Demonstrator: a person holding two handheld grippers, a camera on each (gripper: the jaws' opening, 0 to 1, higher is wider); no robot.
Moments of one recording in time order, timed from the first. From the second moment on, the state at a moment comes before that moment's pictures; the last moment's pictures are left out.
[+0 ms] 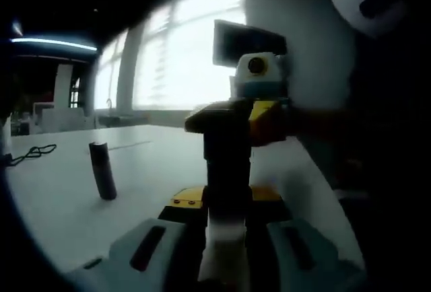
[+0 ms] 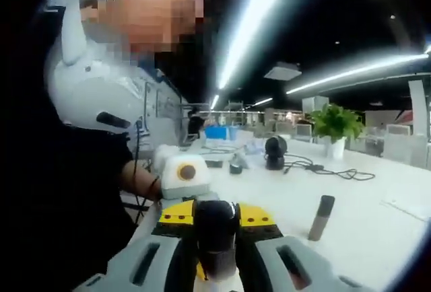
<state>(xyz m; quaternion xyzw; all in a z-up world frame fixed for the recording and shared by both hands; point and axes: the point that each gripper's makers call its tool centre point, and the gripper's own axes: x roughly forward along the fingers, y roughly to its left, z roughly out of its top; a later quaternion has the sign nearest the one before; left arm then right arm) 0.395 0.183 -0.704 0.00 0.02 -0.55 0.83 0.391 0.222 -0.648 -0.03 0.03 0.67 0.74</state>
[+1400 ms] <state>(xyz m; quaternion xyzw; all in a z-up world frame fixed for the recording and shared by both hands) 0.393 0.180 -0.704 0.01 0.01 -0.55 0.83 0.397 0.241 -0.620 0.03 -0.01 0.67 0.74</state>
